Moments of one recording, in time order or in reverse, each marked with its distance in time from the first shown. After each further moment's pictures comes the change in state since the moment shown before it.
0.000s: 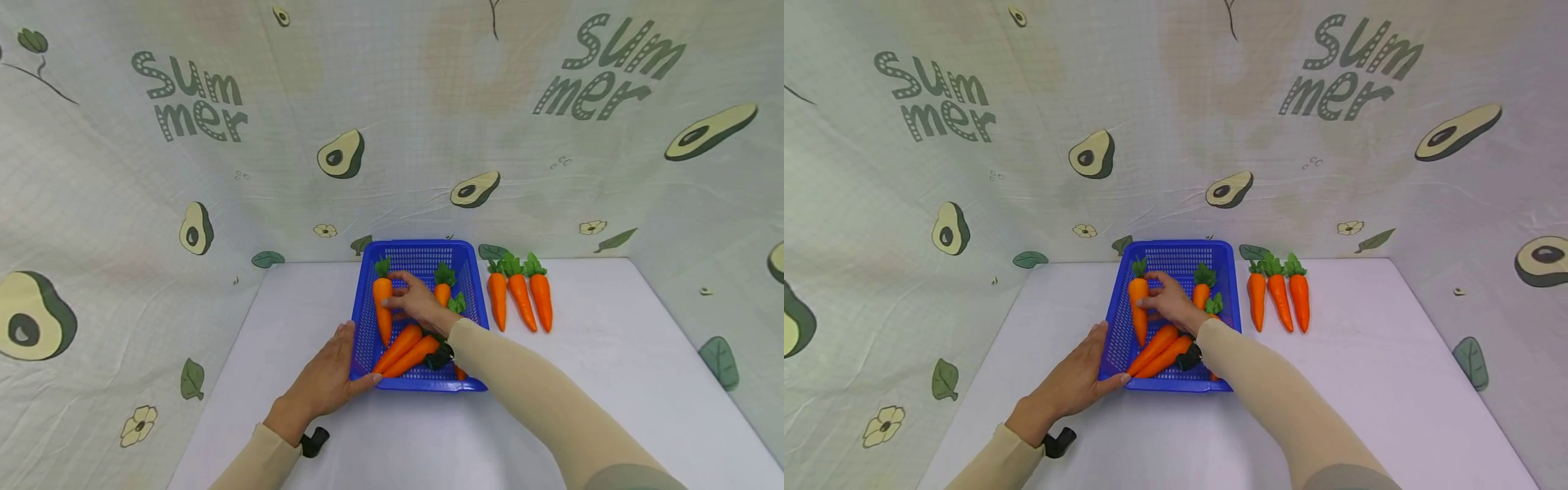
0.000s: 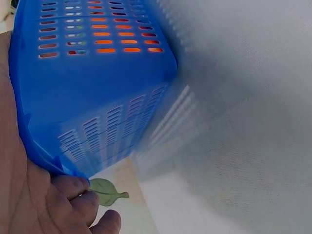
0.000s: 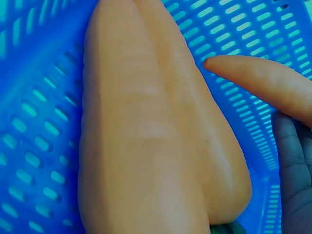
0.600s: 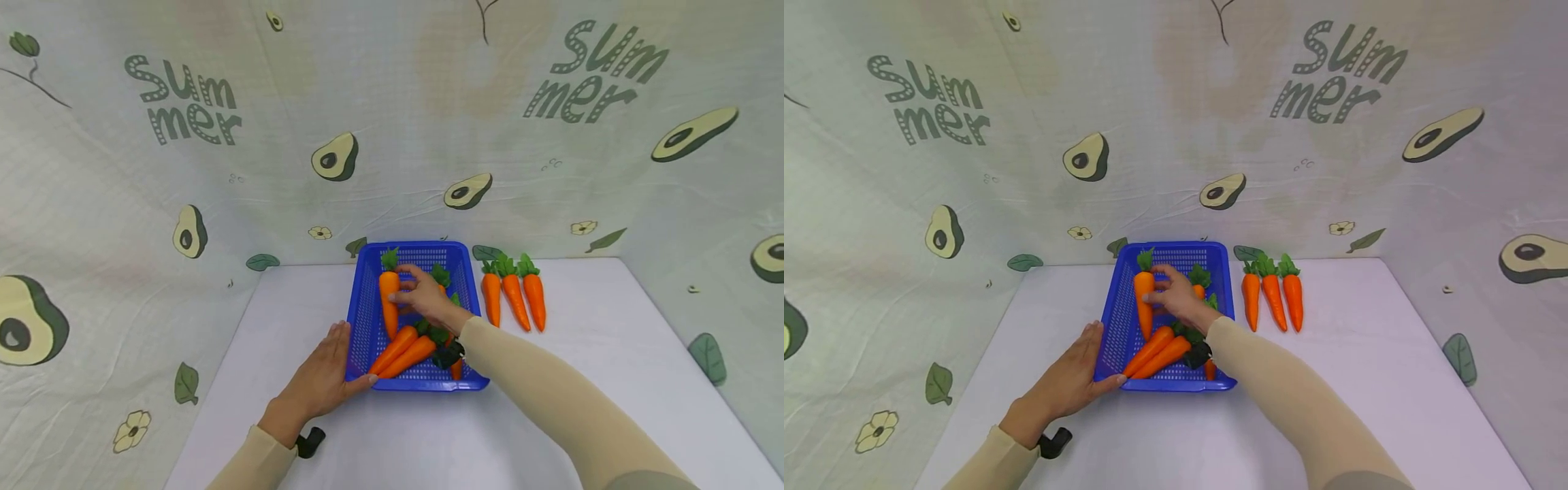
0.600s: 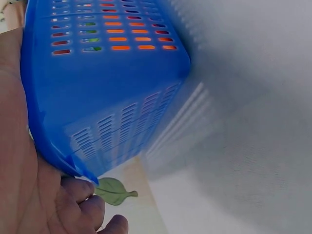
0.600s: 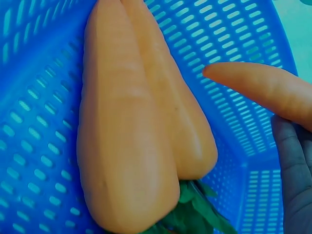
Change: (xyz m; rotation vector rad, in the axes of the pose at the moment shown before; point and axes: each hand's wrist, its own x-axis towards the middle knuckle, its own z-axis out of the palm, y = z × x) left_hand -0.001 0.003 -0.004 0.044 0.009 0.007; right_hand -0.019 -0.017 -0.021 0.000 0.006 -0.074
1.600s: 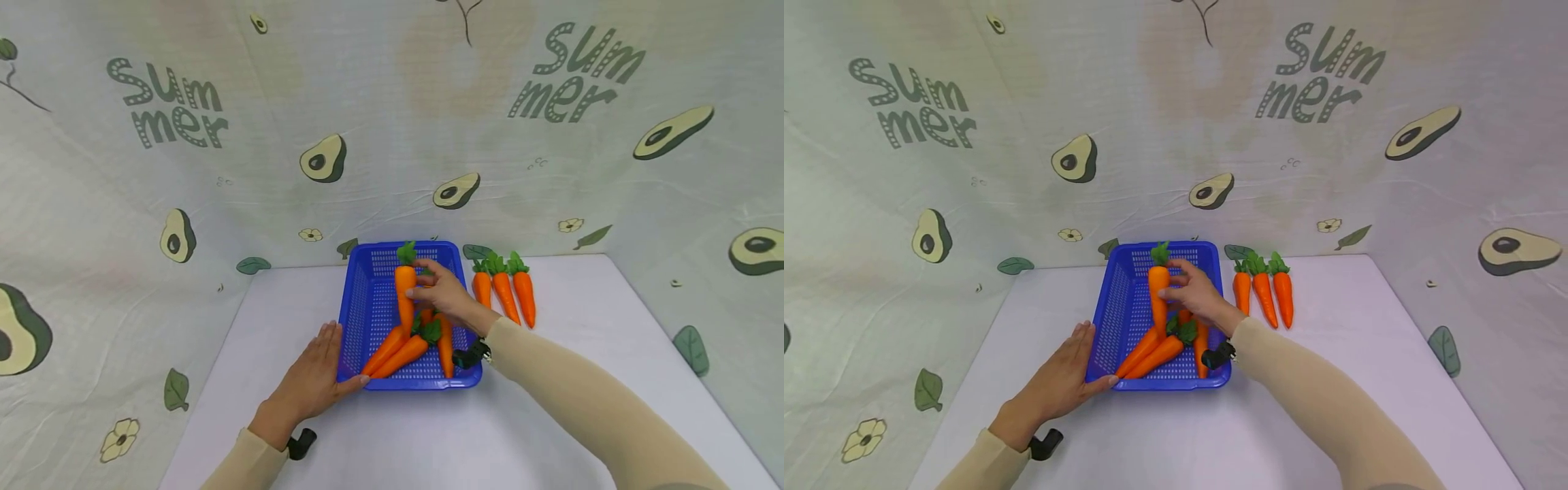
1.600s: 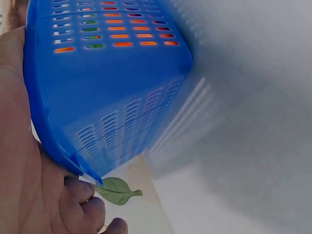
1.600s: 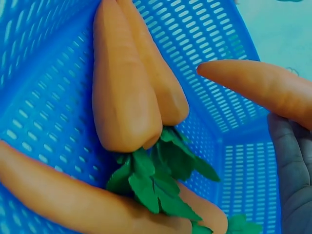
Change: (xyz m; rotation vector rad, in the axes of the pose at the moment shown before) left_hand 0.000 0.001 -0.002 0.055 -0.010 0.001; right_hand -0.035 -0.017 -0.042 0.015 0.022 -0.048
